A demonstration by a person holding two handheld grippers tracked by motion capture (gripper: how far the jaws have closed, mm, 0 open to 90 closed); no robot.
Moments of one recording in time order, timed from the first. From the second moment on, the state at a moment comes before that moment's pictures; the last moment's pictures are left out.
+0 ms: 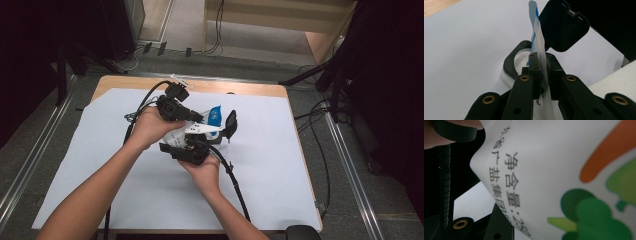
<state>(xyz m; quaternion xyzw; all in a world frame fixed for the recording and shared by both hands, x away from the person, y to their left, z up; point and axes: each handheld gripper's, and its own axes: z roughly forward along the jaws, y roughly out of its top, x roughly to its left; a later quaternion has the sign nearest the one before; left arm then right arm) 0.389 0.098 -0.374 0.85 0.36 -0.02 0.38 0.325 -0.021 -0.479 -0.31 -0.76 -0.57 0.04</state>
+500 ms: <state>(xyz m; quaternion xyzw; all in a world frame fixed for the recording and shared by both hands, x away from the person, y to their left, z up) 0.390 0.099 -0.374 0.85 0.37 -0.02 0.38 0.324 -0.022 -0.479 -0.31 -0.77 -0.56 0.03</state>
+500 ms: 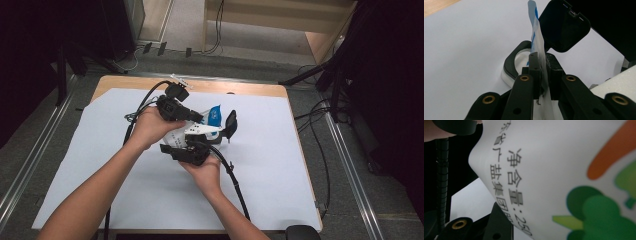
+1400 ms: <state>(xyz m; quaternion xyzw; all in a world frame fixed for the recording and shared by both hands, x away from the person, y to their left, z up) 0.390 0.097 -0.374 0.85 0.36 -0.02 0.39 0.327 -0.024 -0.477 -0.32 -0.75 -0.57 0.06</state>
